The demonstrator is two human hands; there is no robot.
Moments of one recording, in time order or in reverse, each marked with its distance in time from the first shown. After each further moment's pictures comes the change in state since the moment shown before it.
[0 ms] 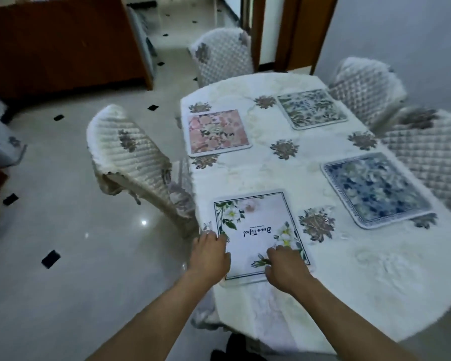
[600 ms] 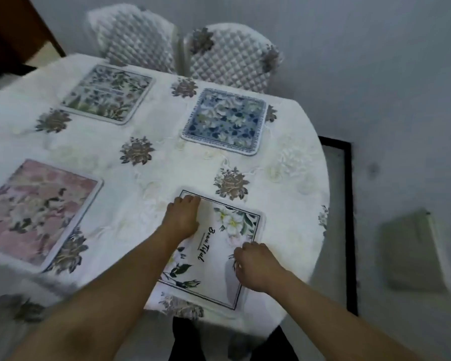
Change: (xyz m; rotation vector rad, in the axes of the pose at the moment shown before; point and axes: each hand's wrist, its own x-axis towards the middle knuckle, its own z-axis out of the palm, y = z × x) left_hand 0.267 0.079 0.023 0.379 -0.260 0.998; right_hand 0.029 -0.070 0.025 0.410 0.117 0.738
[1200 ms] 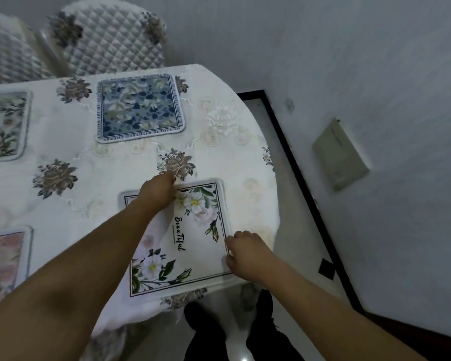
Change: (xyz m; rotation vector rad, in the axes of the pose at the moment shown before) left_hand 0.054 0.034 -0.017 -0.068 -0.038 0.318; right_hand -0.068 -0.061 0.030 0.222 0.116 0.459
